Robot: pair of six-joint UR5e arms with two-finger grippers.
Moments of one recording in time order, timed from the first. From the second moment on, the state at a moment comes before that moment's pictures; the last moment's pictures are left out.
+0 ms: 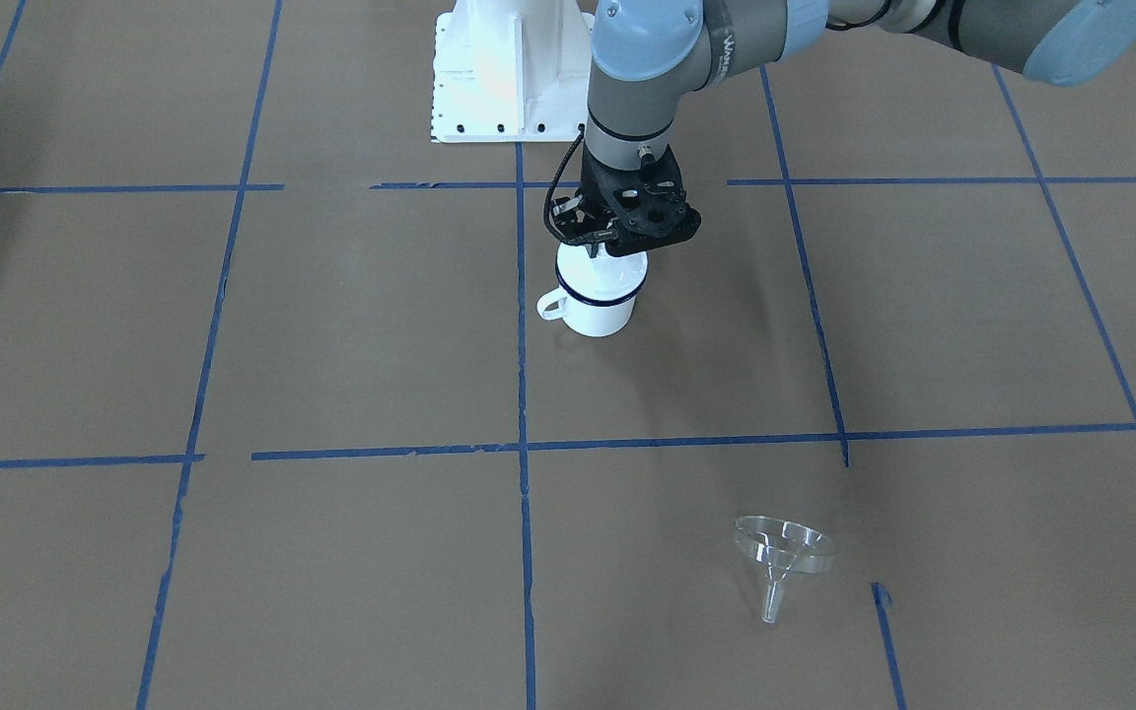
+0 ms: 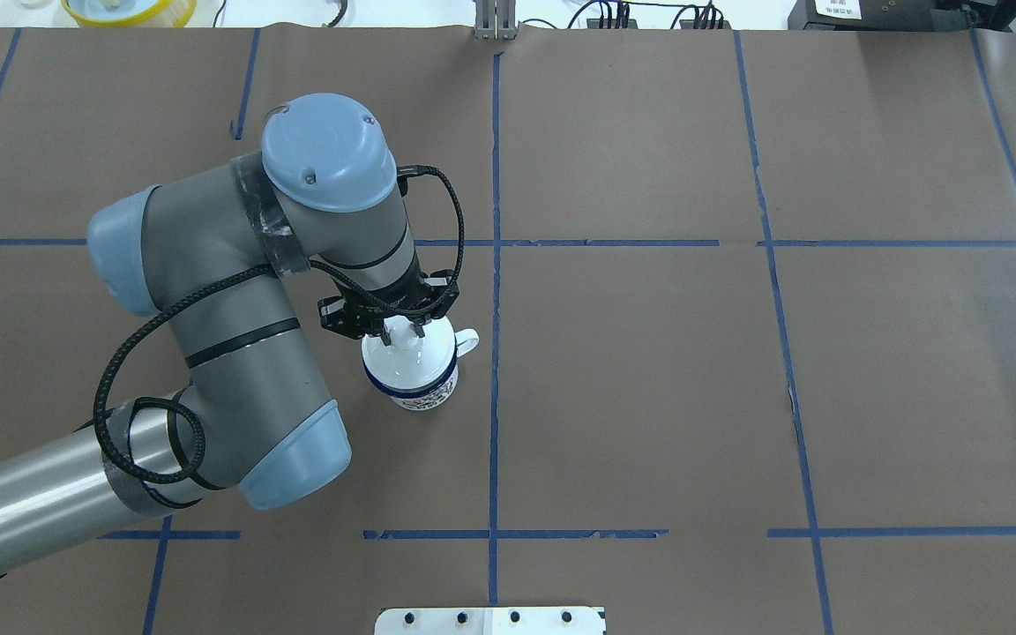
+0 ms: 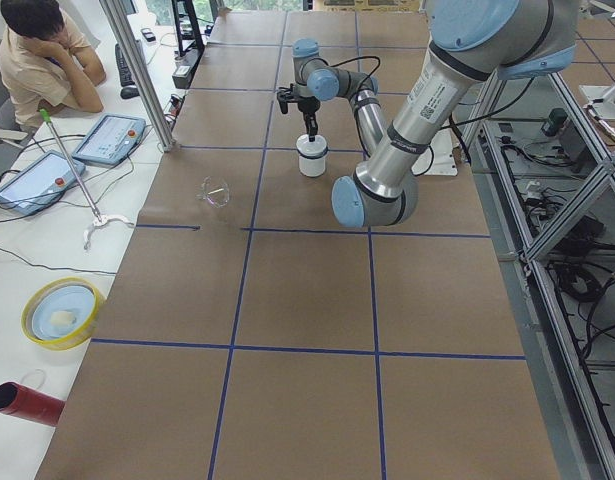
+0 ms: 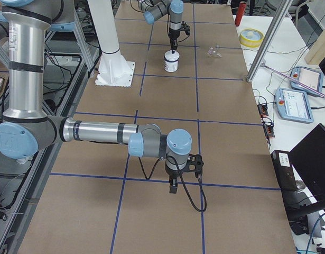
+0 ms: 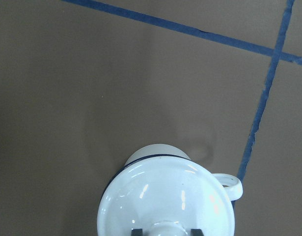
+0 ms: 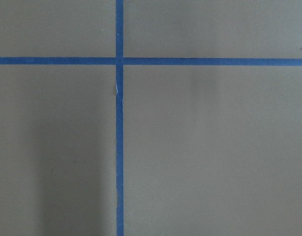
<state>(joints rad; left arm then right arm) -0.58 -2.32 -1.79 -1.31 -2.00 -1.40 1.57 -1.68 1.66 -1.57 2.29 0.01</state>
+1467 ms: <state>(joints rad) -0.58 -2.27 -1.85 -1.36 -2.00 -1.36 1.57 -1.68 1.66 -1.57 2.29 0.01</state>
